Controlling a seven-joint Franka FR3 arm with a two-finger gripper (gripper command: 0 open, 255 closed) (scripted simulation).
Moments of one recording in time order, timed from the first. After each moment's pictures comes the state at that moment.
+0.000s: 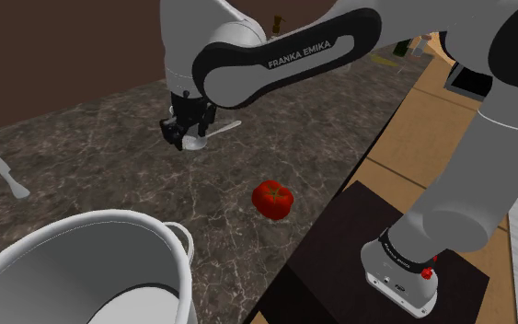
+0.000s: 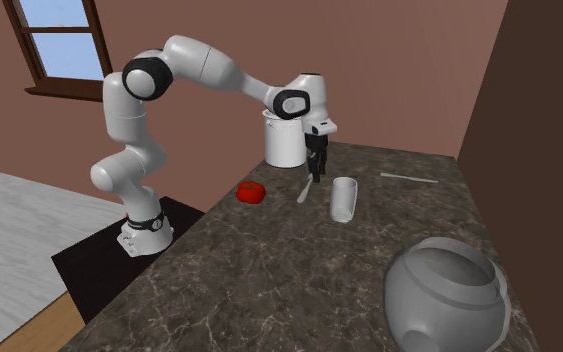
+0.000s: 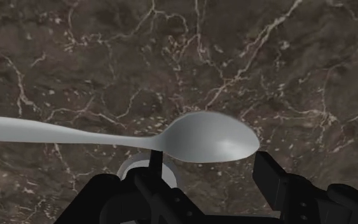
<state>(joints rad) 0.11 0.21 0.55 -1.85 -0.26 2.13 0.62</state>
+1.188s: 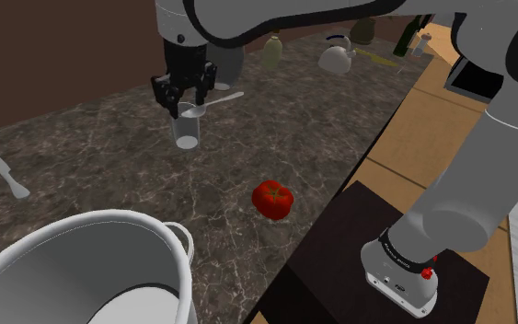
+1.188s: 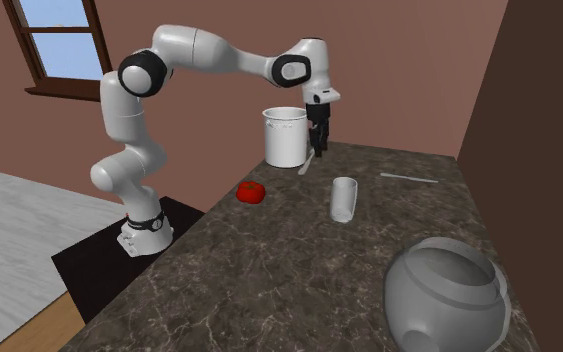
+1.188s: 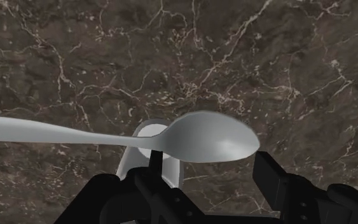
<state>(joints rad) 0.10 0.16 0.57 -1.66 -0.21 1.91 0.56</state>
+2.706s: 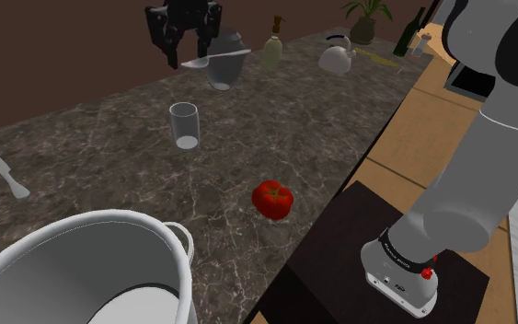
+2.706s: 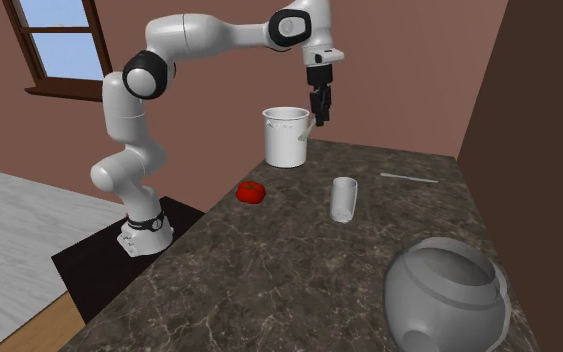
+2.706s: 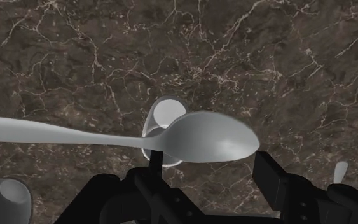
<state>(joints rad) 0.12 0.20 0.57 -1.34 -0.22 1.62 0.52</state>
